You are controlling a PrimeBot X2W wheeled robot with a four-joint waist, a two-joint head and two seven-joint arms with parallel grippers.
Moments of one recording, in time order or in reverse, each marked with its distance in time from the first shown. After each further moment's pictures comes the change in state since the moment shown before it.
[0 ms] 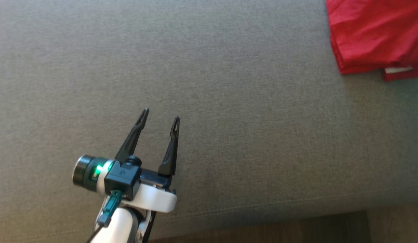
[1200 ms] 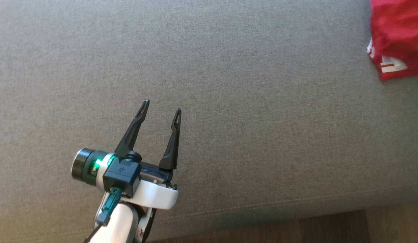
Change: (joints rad) left arm -0.030 0.004 -0.012 -0.034 -0.001 0.009 0.000; right arm 0.091 -0.005 -0.336 -0.247 -0.395 0.000 0.105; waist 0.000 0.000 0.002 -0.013
